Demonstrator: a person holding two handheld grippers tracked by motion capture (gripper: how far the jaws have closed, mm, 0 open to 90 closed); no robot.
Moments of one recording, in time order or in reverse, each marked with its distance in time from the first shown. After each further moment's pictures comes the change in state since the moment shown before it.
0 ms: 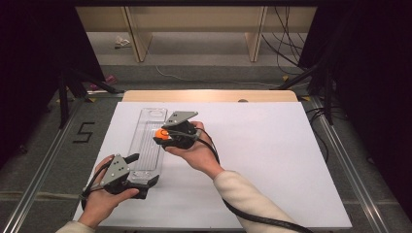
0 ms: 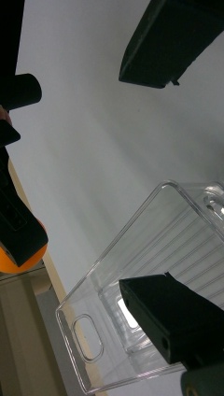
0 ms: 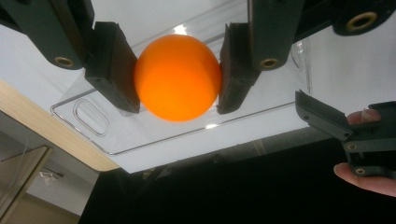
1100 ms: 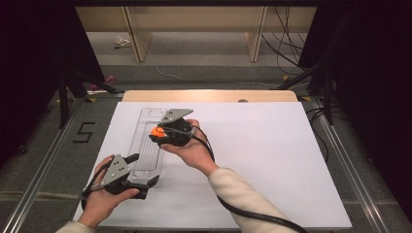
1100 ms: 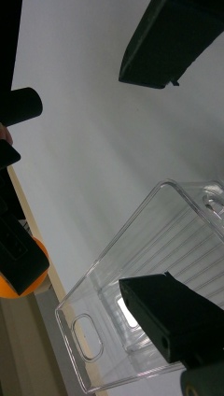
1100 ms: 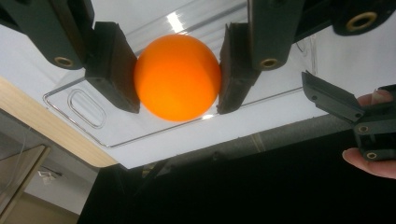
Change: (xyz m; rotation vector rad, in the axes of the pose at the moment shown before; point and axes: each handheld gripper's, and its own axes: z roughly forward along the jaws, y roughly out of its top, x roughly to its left) left arm 0.000 -0.001 0.000 0.000 0.002 0.002; right arm -0.001 0.008 0.012 -0.007 0.004 0.010
